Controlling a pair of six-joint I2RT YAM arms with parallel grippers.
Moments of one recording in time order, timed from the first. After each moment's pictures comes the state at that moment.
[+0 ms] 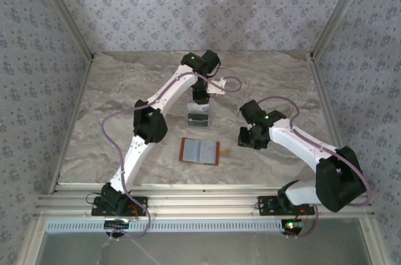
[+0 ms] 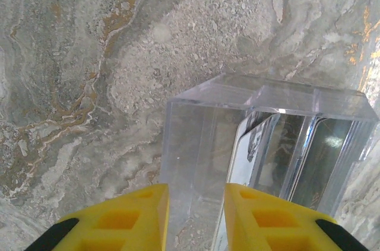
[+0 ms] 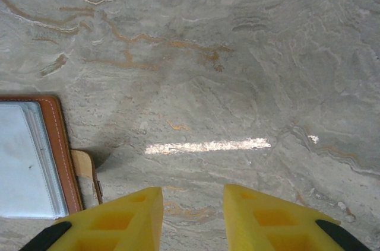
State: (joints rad) left arm -0.66 2.52 2.62 -1.46 0.00 0.87; right arm 0.52 1.34 0.86 -0.85 -0.05 0.65
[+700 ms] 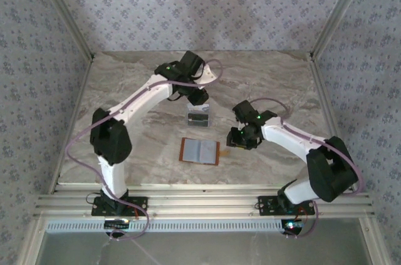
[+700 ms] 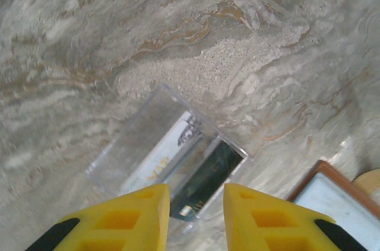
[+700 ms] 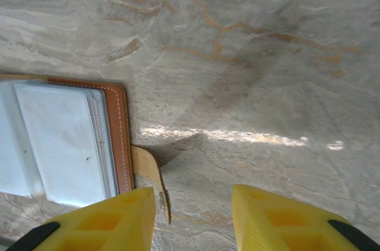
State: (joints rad) left arm -0.66 1.88 1.76 -0.91 0.13 0.21; right arm 0.57 1.44 0.86 -0.71 -0.20 0.65
